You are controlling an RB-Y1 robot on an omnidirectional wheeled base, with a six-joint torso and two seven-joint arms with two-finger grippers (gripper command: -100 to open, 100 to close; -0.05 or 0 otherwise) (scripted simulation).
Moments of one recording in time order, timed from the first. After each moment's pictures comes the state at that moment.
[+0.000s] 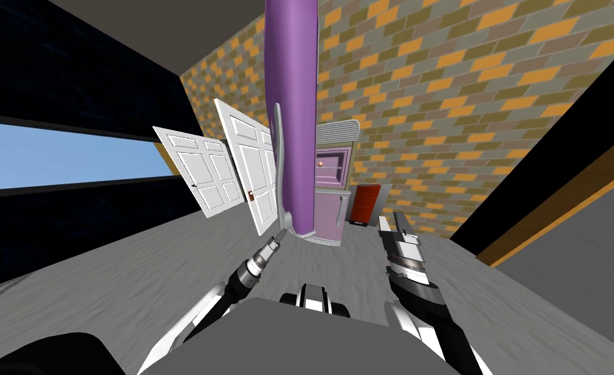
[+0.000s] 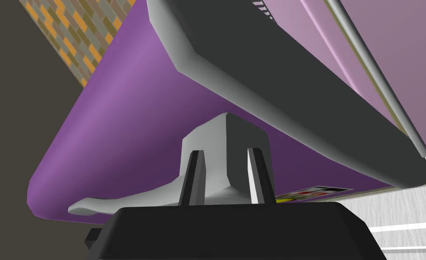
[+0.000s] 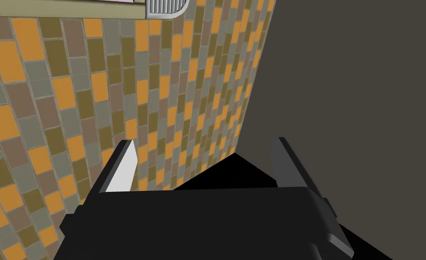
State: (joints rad) left arm 0.58 0.53 -0.20 -2.17 -0.23 -0.51 -0.06; right arm 0.54 -0.01 0.01 -2.29 -0.01 -0.54 0.13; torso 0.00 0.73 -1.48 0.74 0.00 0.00
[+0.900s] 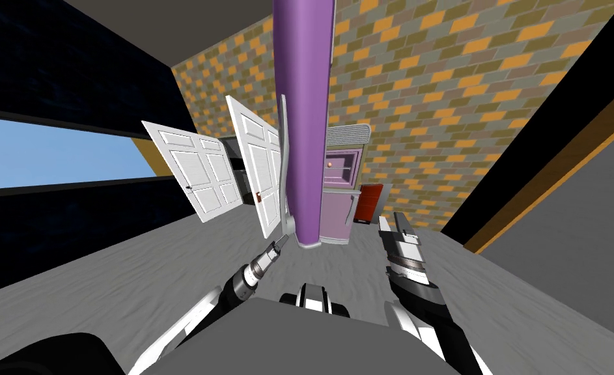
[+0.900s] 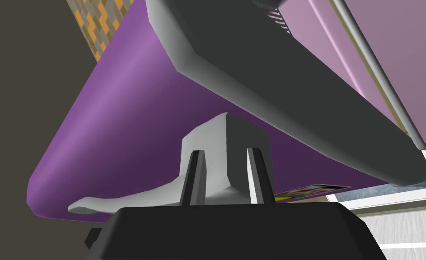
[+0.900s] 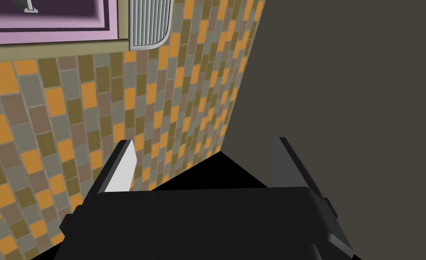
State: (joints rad) left arm 0.61 0.62 -0.24 -2.19 -0.23 -0.58 -0.02; right arm 0.54 -0.01 0.01 -2.29 -0.01 -0.54 0.13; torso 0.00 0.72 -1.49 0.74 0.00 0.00
